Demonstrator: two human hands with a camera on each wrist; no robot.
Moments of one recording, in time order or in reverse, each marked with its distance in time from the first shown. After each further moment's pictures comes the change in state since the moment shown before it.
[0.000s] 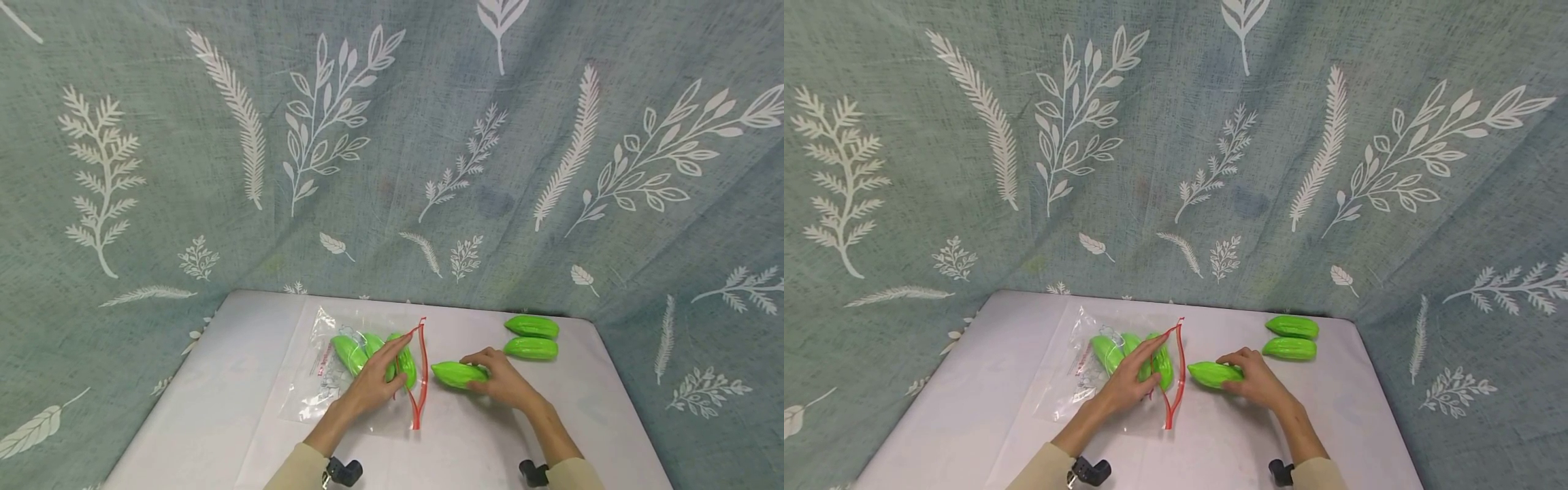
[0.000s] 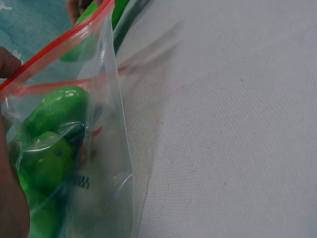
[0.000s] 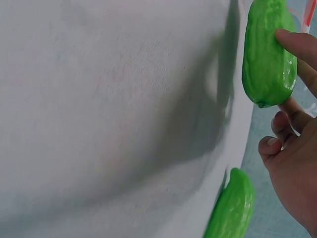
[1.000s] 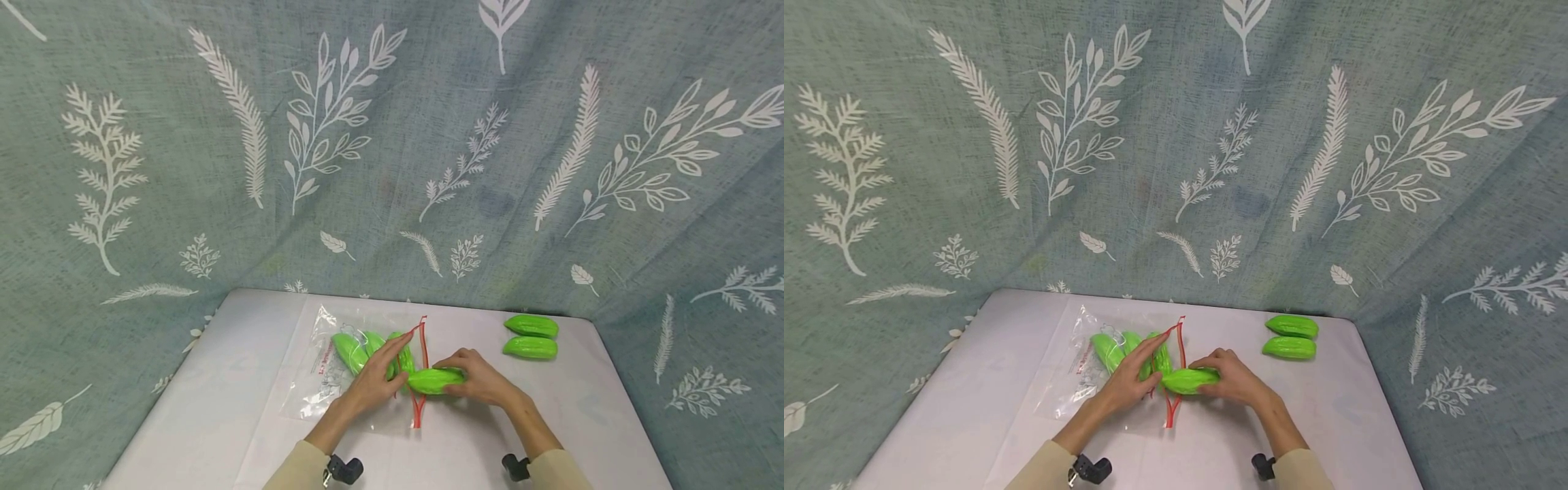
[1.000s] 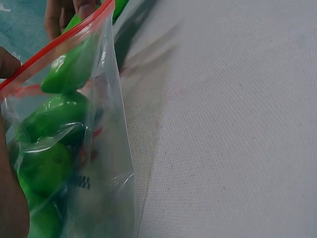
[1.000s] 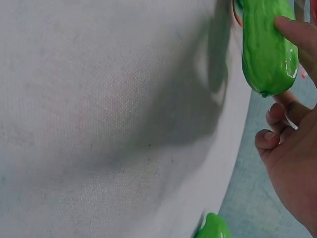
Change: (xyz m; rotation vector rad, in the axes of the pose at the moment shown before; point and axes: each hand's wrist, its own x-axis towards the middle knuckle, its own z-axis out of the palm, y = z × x) left_hand 0.001 -0.001 0.002 0.014 0.028 0.049; right_hand 0.020 -0.032 0.018 -0.043 -0.144 -0.087
